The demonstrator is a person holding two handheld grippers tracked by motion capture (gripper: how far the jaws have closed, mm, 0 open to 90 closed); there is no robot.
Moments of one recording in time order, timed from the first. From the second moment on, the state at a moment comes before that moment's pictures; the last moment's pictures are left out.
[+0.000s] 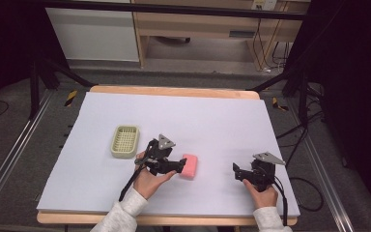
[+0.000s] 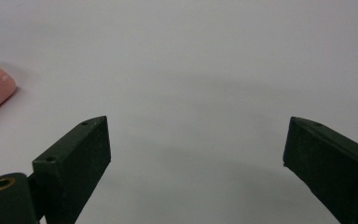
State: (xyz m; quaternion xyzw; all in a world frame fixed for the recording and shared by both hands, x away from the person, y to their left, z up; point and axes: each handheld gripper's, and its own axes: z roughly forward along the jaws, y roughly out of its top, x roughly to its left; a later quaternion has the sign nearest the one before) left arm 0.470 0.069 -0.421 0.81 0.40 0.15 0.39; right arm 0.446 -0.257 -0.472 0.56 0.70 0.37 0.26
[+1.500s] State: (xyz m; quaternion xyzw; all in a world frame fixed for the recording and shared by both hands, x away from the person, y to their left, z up) left arm 0.484 0.019 -0.455 0.84 0.41 0.11 0.33; right arm 0.446 -0.255 -0.472 0.56 0.70 0.36 0.26
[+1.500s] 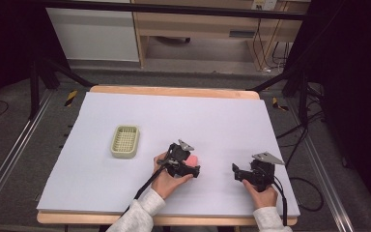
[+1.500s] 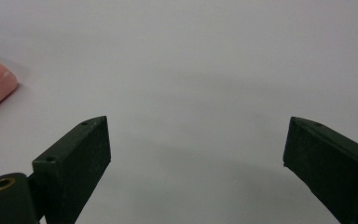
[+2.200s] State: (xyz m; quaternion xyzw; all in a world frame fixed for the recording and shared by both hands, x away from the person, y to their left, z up) left arm 0.488 0.024 -0.458 0.85 0.42 0.07 0.32; right arm 0.447 -0.255 -0.472 0.56 0.70 0.36 0.25
